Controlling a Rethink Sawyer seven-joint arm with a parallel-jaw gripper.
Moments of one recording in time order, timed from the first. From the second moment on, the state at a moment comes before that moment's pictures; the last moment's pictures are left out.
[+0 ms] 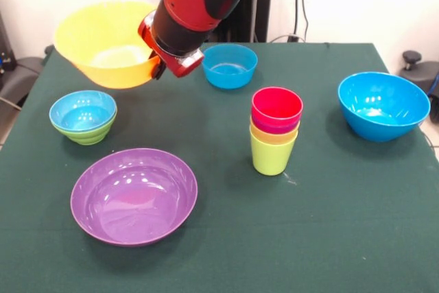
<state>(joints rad) -0.06 -0.34 -0.40 1.35 -0.15 0.90 2.28</state>
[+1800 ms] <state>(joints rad) -0.12 -0.21 -0.31 1.08 -0.15 1.05 2.28</state>
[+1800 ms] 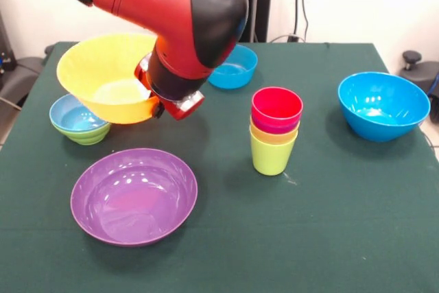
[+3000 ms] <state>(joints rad) -0.12 -0.07 -0.28 0.75 -0.11 1.33 2.28</state>
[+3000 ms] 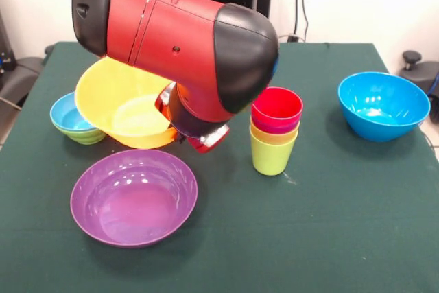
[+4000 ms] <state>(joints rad) -0.16 0.03 -0.28 0.48 -0.04 1.48 2.28</state>
